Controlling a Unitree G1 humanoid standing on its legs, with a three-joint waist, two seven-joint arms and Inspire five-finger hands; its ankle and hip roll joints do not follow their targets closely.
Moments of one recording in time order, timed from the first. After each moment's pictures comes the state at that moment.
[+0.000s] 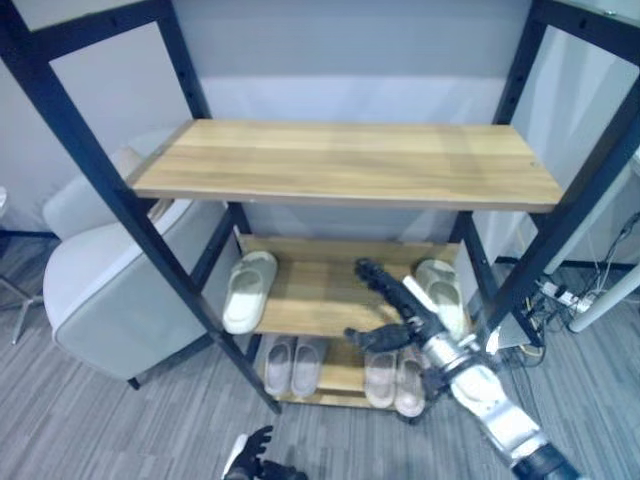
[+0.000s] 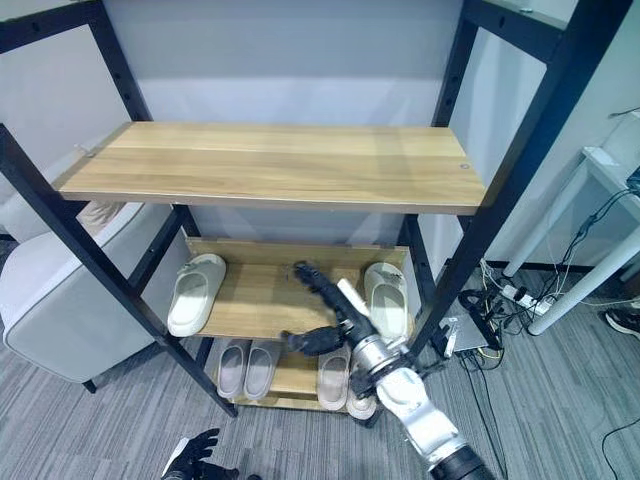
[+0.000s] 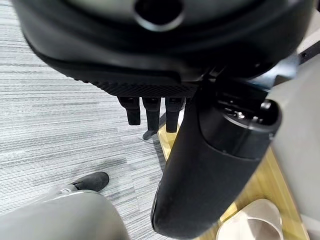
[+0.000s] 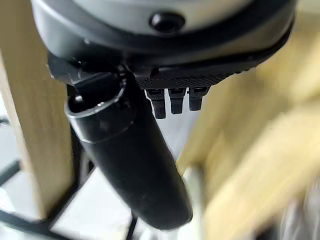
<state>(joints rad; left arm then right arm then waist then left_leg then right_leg) 0.15 0.22 -0.26 0.94 0.06 -0.11 0.17 -0.12 -0.52 0.35 0.04 -0.08 -0.18 -0.14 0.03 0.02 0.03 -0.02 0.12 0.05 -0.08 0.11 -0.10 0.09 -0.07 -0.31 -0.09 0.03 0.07</state>
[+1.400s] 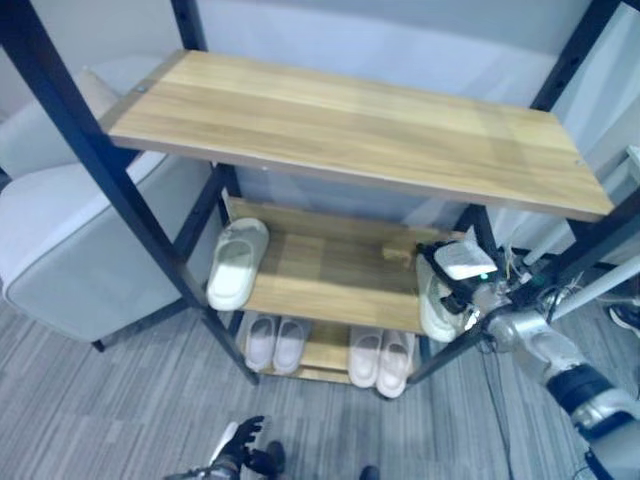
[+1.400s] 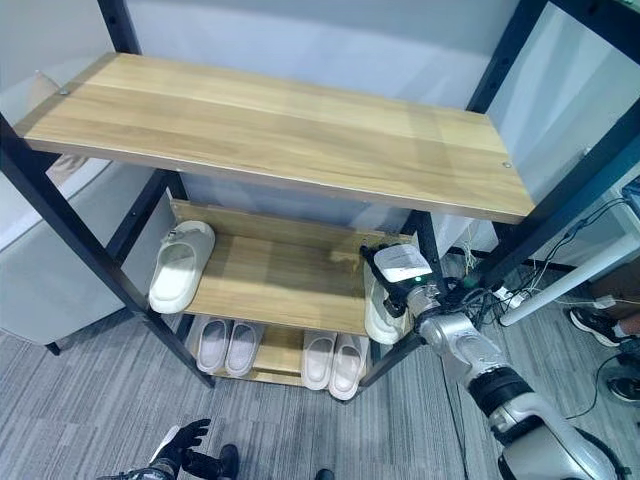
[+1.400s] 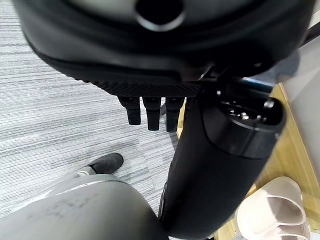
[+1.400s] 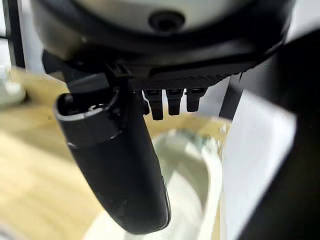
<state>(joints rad) 0.07 0.29 -0.25 0.96 0.10 -0.11 0.12 -0.54 -0.71 0.60 0.55 -0.80 -0.04 -0.15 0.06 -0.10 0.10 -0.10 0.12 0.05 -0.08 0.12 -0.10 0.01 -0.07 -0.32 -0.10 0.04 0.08</state>
